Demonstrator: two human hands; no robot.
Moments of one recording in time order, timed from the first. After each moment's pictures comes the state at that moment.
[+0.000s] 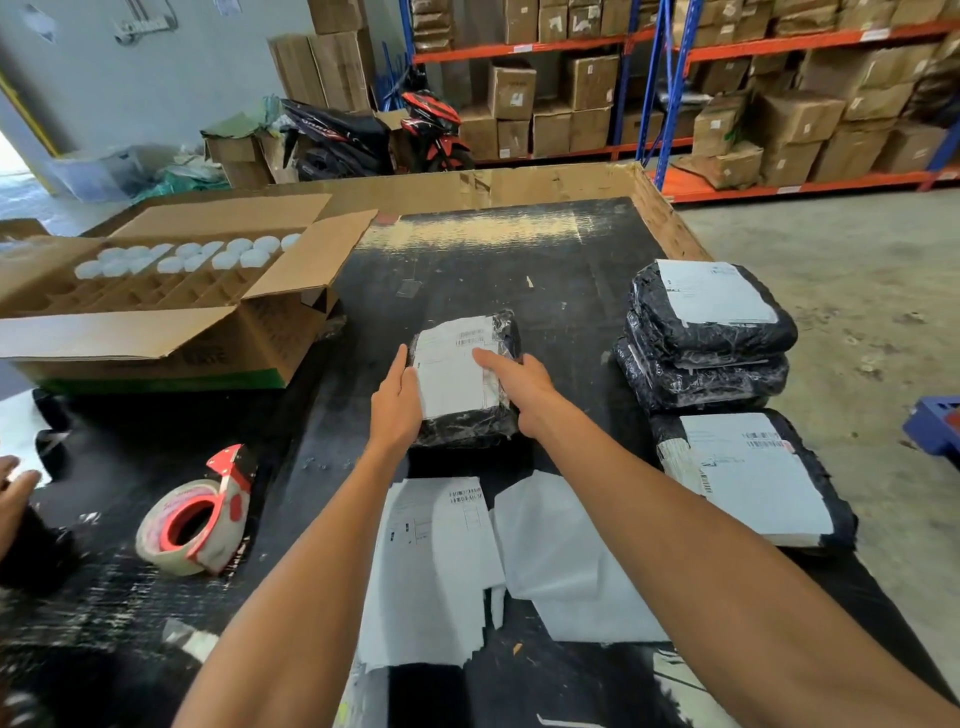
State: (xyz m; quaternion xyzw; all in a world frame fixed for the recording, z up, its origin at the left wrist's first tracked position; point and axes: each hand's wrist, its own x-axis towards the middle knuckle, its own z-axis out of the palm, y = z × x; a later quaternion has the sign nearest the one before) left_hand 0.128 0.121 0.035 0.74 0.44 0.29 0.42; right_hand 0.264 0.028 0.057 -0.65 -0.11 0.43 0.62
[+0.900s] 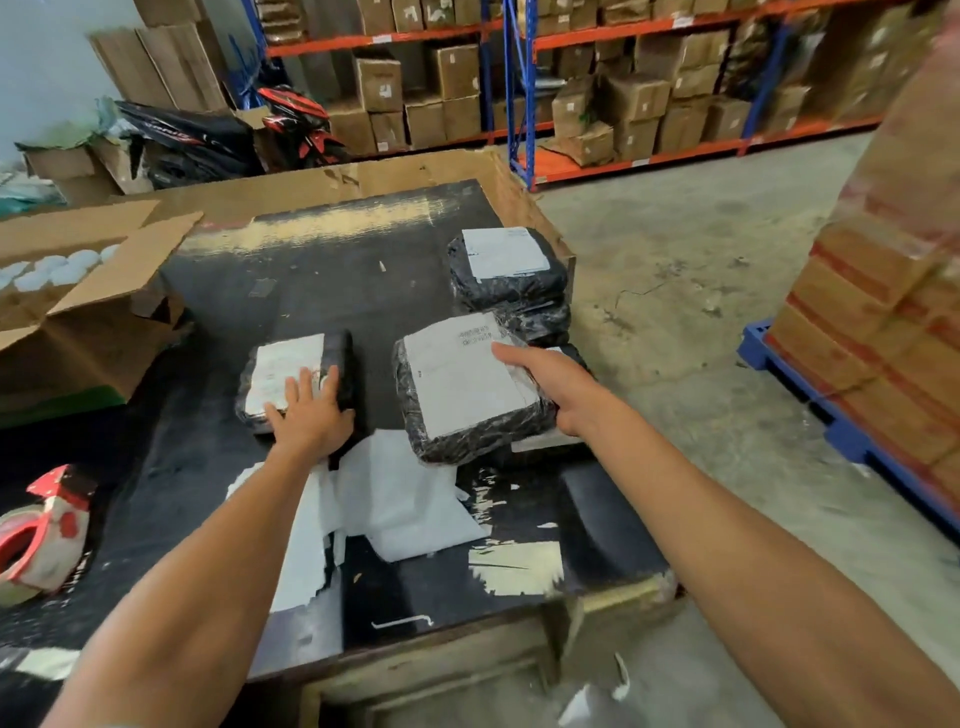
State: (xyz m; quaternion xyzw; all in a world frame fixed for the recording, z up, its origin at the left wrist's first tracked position) left_hand 0.166 0.060 0.000 0.90 0.43 -0.04 0.07; right_hand 0.330 -0.220 0.085 -0.66 -0.12 0.43 0.60
